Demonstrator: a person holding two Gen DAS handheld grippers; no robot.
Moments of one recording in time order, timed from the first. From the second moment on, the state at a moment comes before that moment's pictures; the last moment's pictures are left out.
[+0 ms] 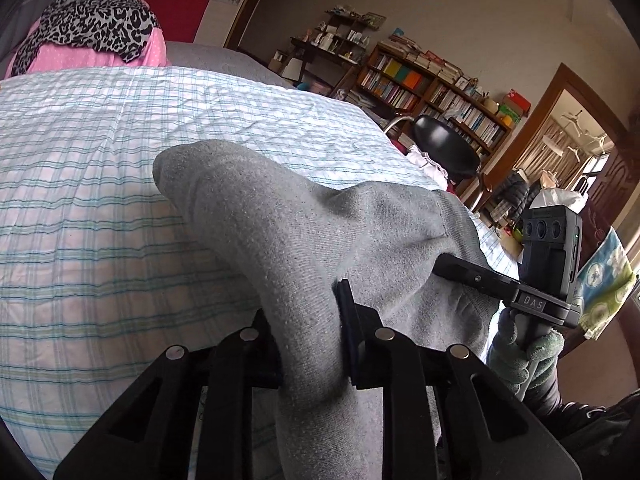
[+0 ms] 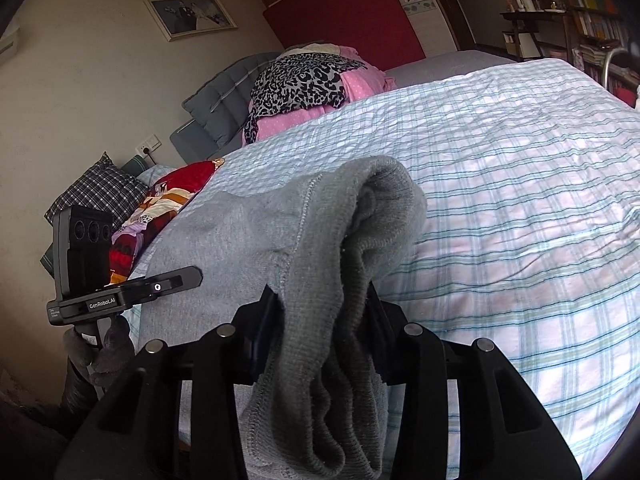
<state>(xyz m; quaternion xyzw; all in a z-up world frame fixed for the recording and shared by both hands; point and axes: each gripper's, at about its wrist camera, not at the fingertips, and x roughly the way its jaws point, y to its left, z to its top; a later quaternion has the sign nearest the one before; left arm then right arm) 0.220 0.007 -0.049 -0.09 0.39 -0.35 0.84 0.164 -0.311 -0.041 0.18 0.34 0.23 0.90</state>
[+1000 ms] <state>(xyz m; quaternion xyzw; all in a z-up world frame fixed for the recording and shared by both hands) 0.396 -0.199 -0.038 -0.05 0.39 -0.41 0.82 0.302 -0.486 -0.028 0.18 0.31 0.09 0.93</state>
